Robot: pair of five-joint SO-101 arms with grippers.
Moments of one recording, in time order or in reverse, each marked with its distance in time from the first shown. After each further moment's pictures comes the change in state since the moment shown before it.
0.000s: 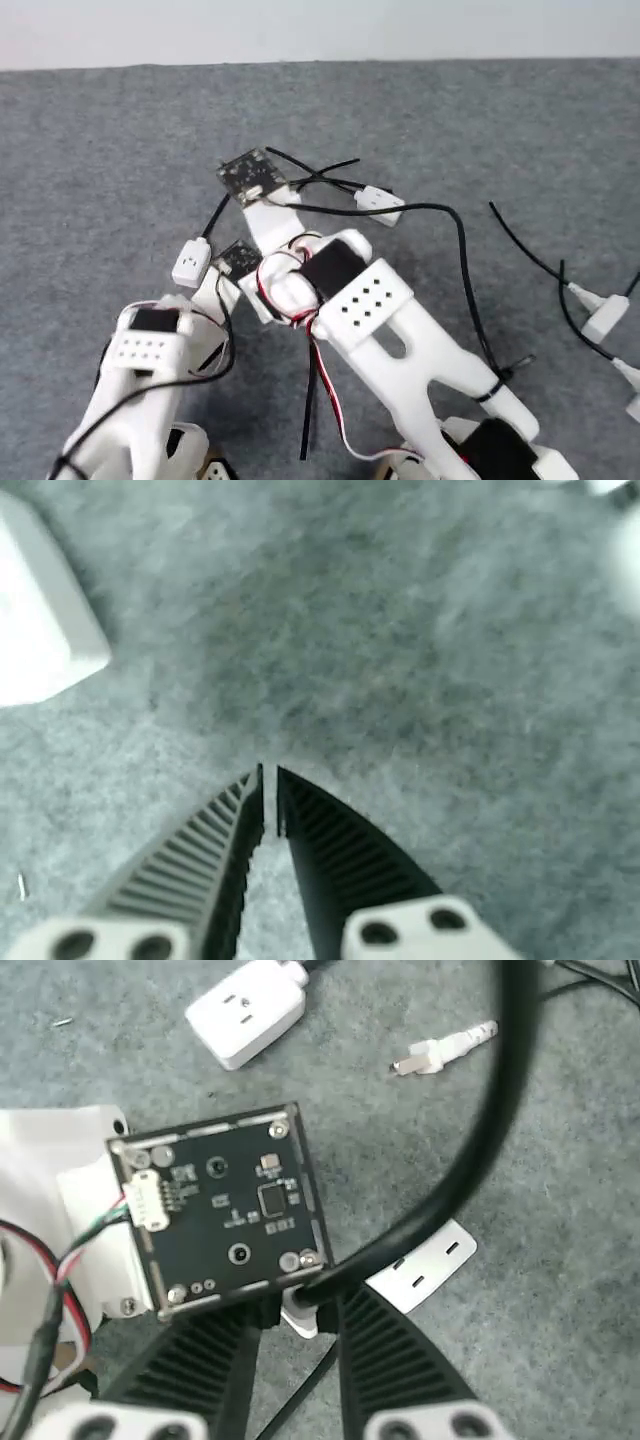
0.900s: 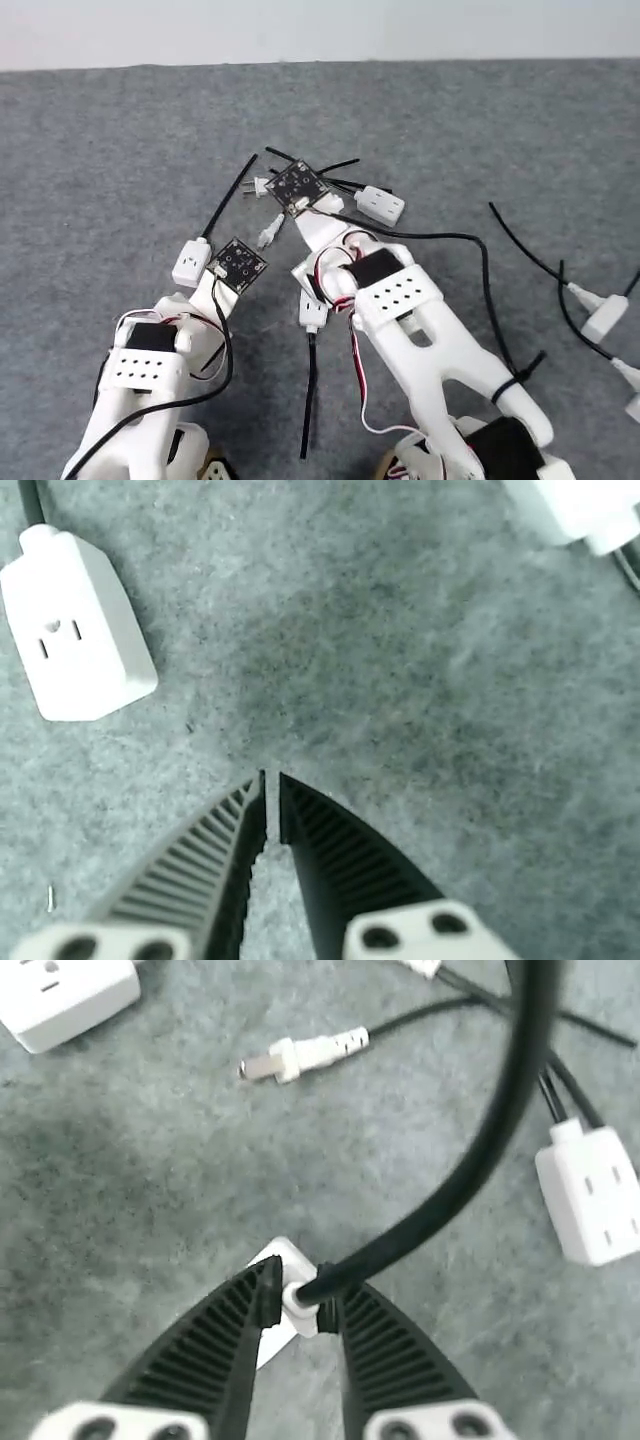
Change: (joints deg) left arm -0.4 -5.9 2.7 -2.2 2.5; right arm 13.6 -1.0 24.0 -28.7 20.0
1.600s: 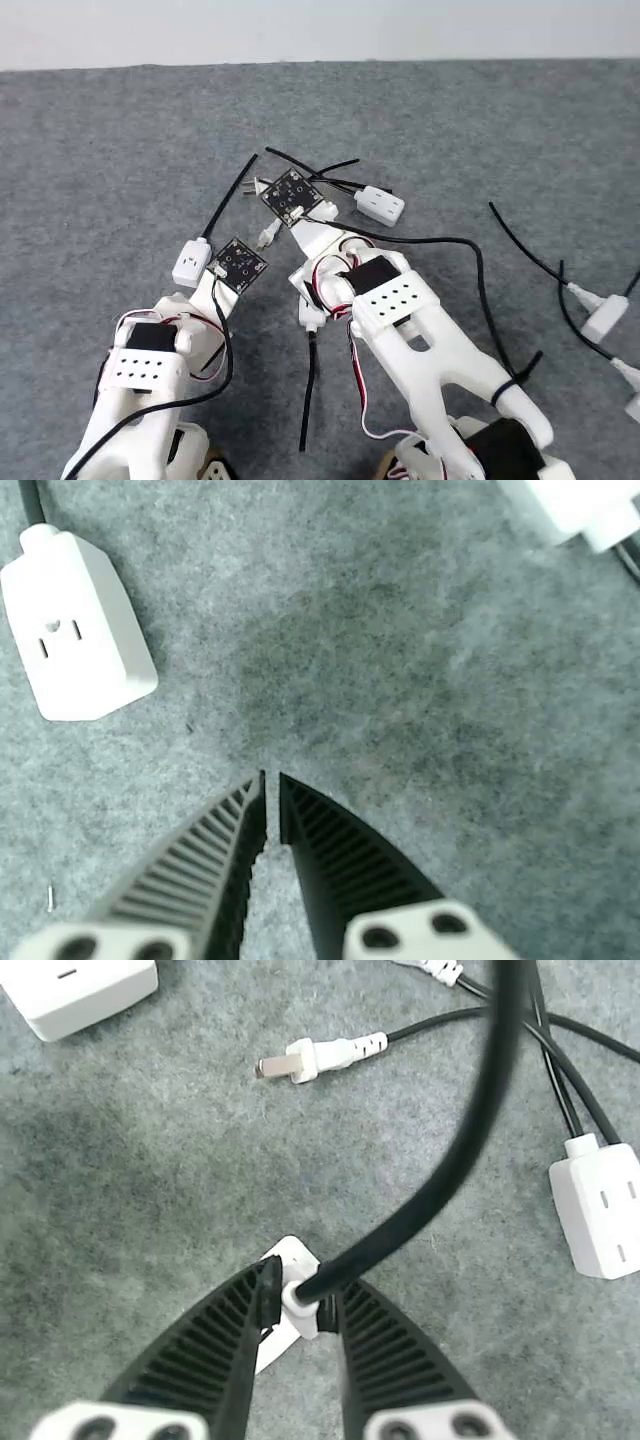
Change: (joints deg) left arm 0.0 0.0 0.0 0.0 0.0; right arm -1.0 0.0 2.5 -2.1 0.5
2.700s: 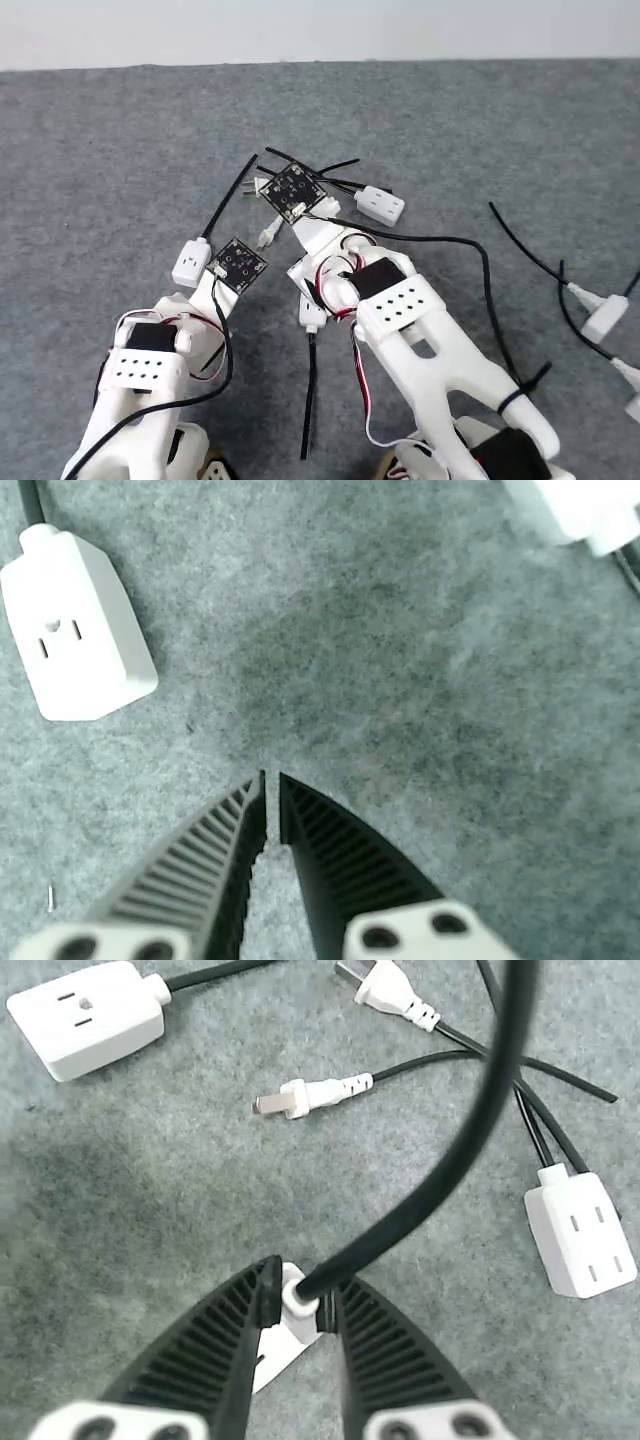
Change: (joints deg) left arm 0.0 0.0 0.0 0.0 0.0; right arm -0.1 -3.4 0.1 -1.2 0.0
